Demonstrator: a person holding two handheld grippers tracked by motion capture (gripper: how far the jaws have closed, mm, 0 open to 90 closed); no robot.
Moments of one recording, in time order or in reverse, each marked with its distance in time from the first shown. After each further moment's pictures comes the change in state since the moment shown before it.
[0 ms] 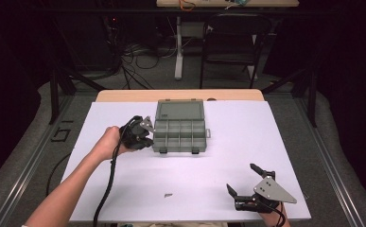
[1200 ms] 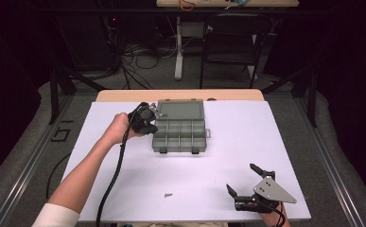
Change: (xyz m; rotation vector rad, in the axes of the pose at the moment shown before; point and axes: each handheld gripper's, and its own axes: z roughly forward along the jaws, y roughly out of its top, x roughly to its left) left arm 0.045 0.025 0.028 0.028 0.020 -0.063; right arm 0.000 -0.001 0.001 0.002 0.005 -0.004
